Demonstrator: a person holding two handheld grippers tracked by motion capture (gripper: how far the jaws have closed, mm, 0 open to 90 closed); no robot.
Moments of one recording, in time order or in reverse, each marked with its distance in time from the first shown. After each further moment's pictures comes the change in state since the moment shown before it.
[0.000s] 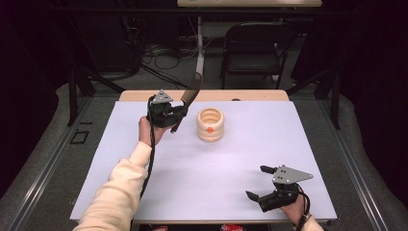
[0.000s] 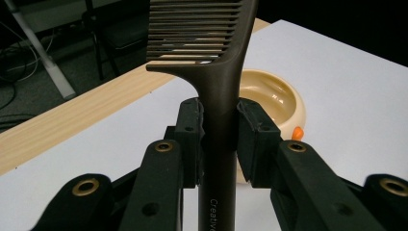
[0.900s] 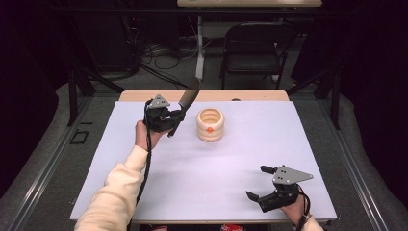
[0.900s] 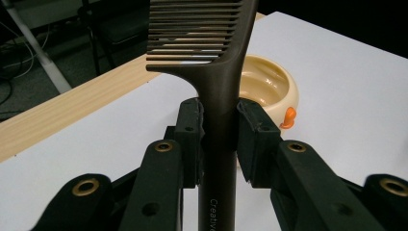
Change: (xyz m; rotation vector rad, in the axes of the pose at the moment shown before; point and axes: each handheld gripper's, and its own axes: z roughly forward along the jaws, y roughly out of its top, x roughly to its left) left arm -0.001 -0.011 -0.009 0.019 -0.011 0.011; right arm 0.001 0.000 -0.001 -0.007 0.000 -0.005
